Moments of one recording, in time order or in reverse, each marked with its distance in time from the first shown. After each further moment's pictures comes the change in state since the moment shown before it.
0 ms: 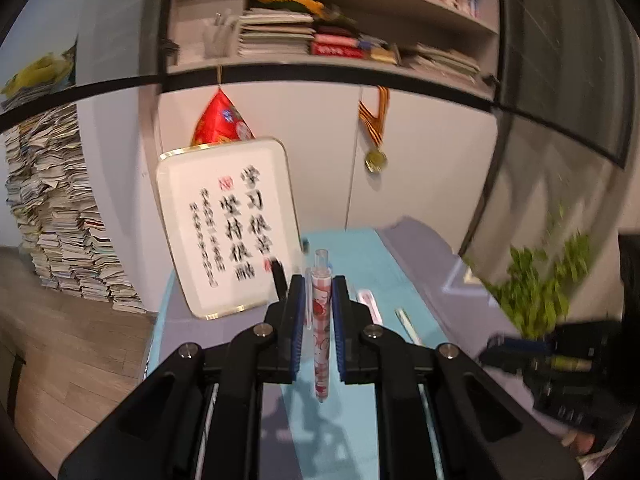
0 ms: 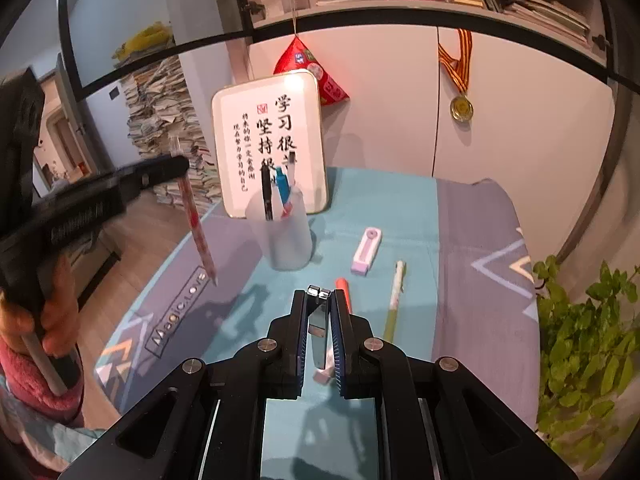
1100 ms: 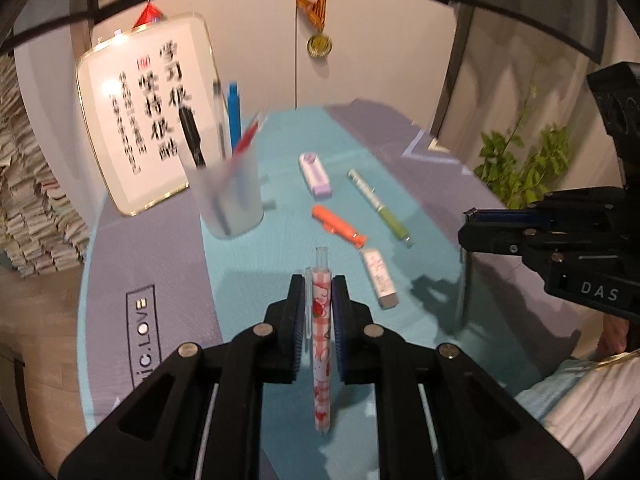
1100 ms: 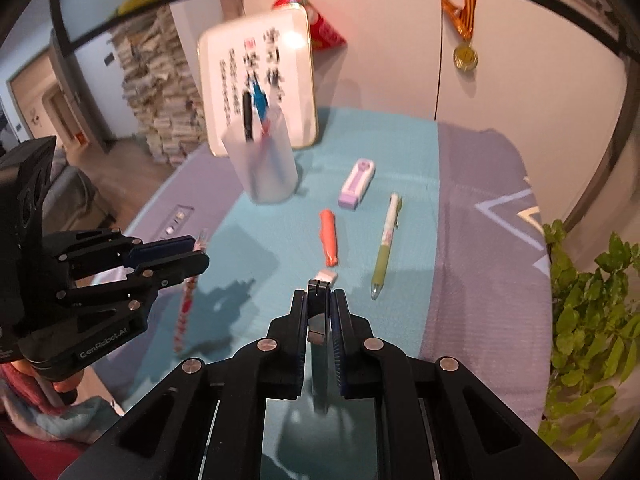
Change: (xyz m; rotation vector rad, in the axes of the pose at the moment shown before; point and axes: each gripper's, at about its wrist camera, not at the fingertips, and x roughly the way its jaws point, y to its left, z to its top) left arm 0.033 -0.052 -0.103 0.138 0.303 -0.117; right arm 0.023 -0.020 -0.041 -0.015 0.140 0.005
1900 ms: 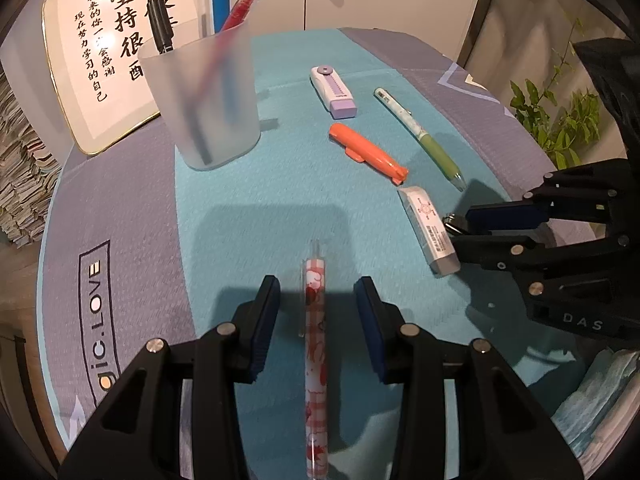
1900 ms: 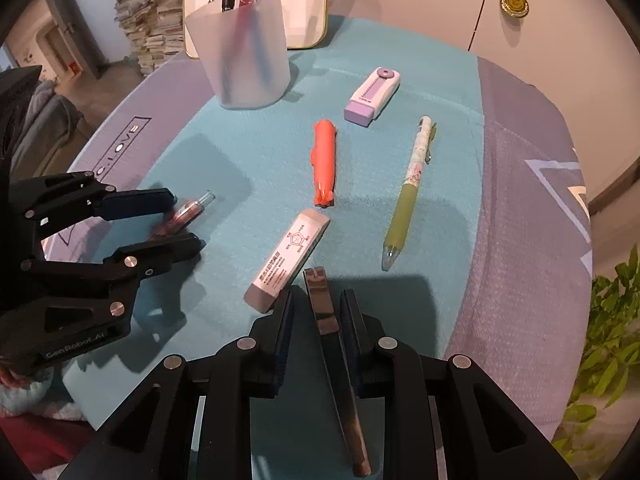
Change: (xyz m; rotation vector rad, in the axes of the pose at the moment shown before) left arm 0.074 0.015 -0.025 -0.032 0.225 0.020; right arm 0.101 -0.006 -0.006 -0.117 0.289 -0.033
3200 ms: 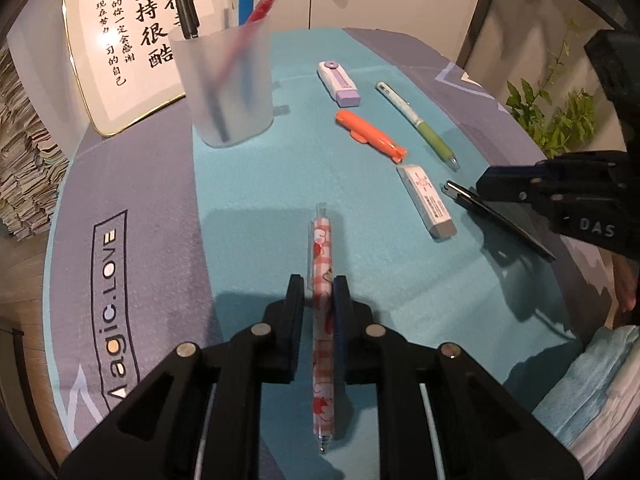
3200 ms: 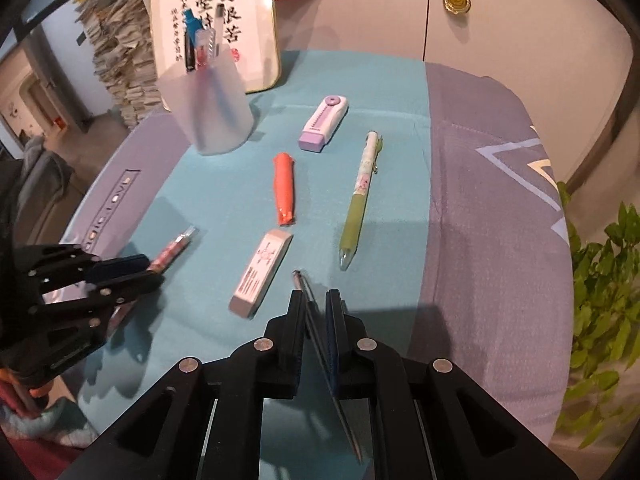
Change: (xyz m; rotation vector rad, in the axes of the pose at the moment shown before) left arm -0.019 0.004 -0.021 -0.023 -0.007 -0.003; right arm -0.024 -0.024 -0.018 0.157 -0.107 0.000
